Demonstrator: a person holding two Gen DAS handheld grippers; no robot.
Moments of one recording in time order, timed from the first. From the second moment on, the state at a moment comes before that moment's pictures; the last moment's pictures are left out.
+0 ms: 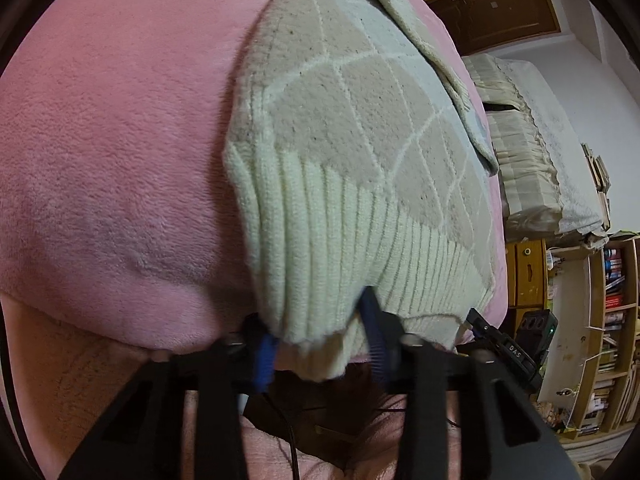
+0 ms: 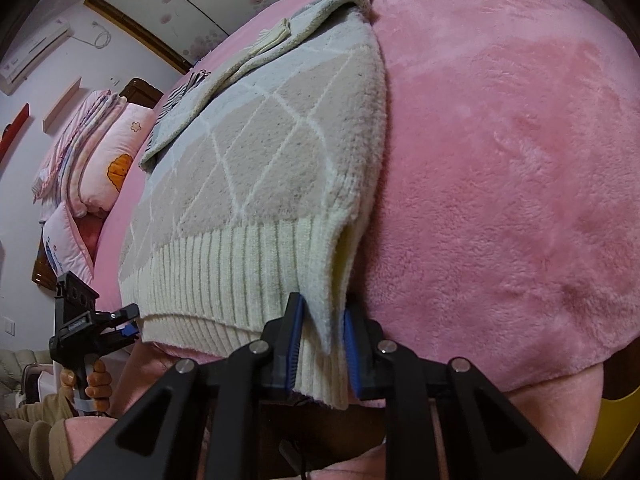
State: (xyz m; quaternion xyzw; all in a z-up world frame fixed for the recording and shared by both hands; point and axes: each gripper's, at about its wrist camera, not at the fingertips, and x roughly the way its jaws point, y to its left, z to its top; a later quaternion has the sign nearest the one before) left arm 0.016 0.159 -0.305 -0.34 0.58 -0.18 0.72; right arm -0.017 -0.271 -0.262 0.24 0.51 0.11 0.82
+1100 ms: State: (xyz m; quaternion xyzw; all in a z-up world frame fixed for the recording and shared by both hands) left arm 0.116 0.151 -0.147 -0.39 0.44 -0.15 0.80; right arm 0.062 -0.291 -0.113 0.27 0.34 0.20 0.88
